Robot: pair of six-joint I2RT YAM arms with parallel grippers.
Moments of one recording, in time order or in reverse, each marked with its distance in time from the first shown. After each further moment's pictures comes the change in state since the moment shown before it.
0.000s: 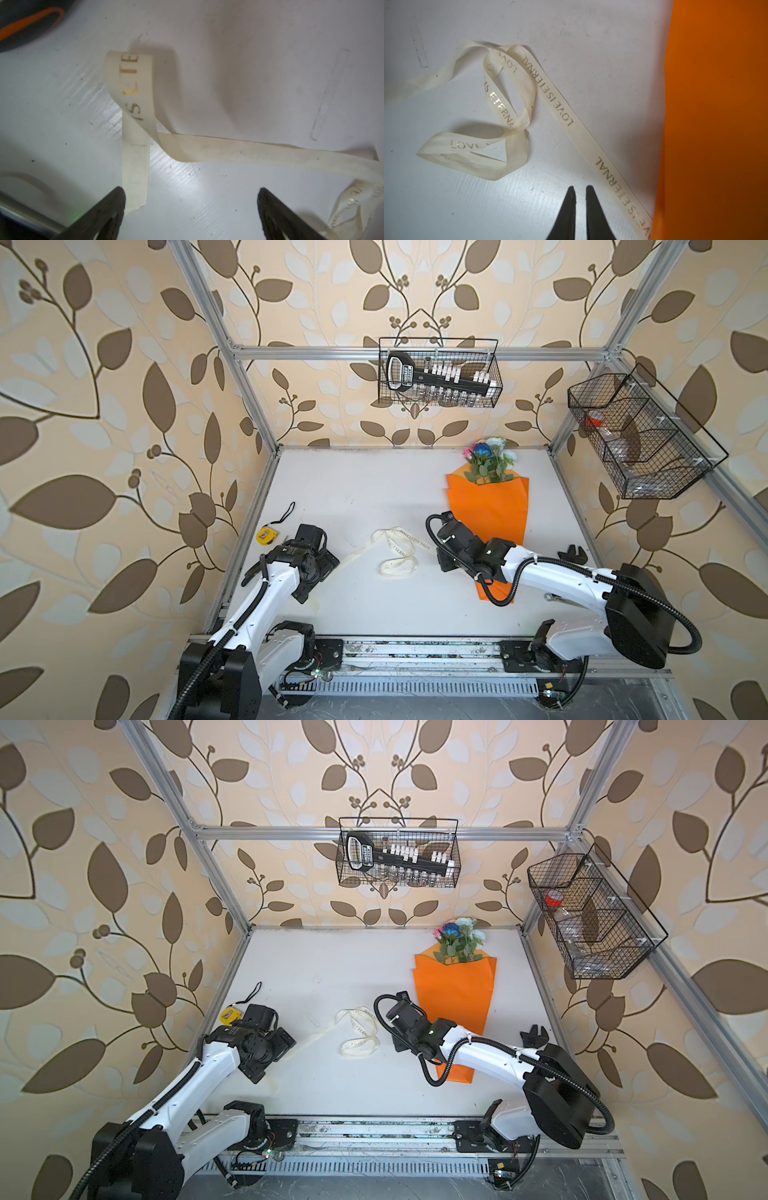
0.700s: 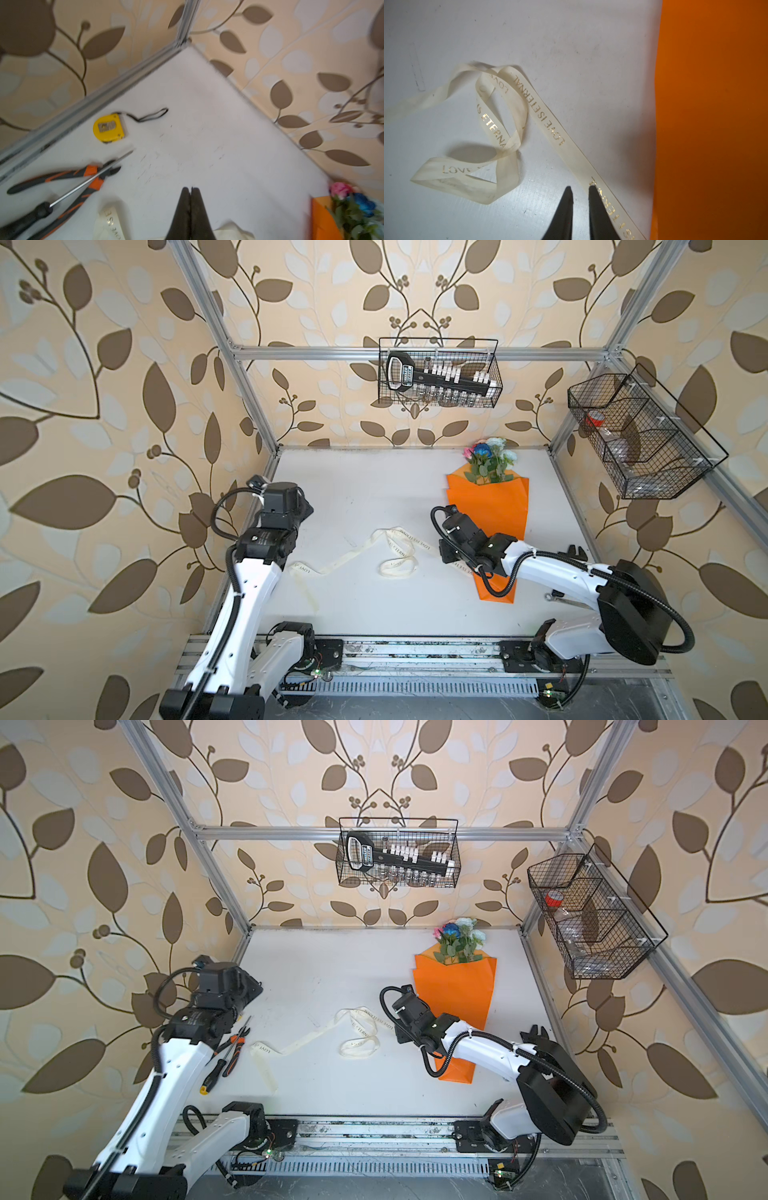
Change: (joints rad) left arm 0.045 -0.119 0.502 0.186 -0.284 0.336; right arm -0.084 0.068 0.001 0.084 -0.064 -0.035
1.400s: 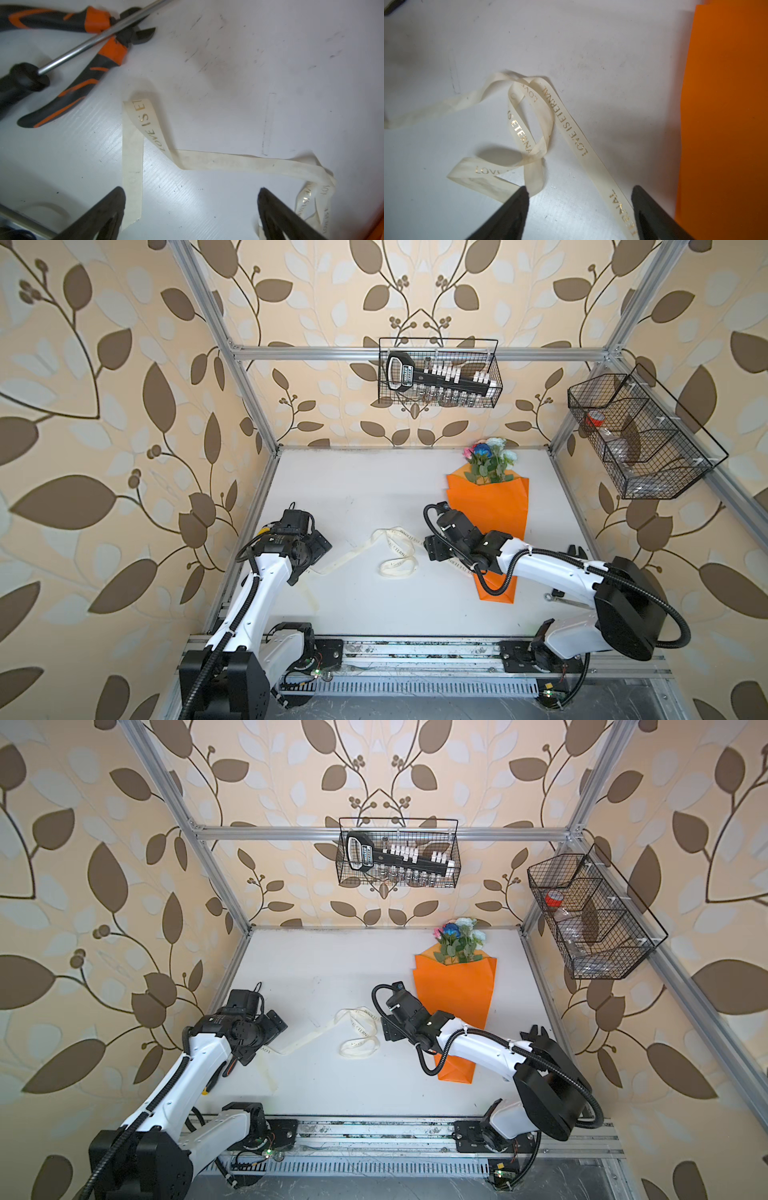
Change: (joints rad) left arm 0.080 0.142 -0.364 -0.204 0.305 -0.167; right arm 0.030 -0.034 0.049 0.021 -0.015 -0.034
